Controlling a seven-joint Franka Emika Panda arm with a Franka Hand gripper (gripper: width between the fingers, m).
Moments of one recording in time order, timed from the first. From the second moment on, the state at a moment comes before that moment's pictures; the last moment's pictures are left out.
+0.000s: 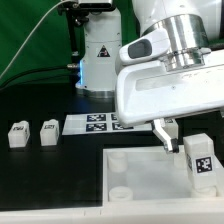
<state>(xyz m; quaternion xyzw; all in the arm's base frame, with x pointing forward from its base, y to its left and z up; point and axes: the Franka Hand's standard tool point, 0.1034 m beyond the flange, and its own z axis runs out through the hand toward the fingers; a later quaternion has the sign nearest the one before) 0.608 0.111 0.087 -0.95 -0.05 -0.29 0.05</state>
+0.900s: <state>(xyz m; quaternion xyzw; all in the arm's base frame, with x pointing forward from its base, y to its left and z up) 0.605 0.120 0.100 -0.98 -0.04 -0.18 0.10</state>
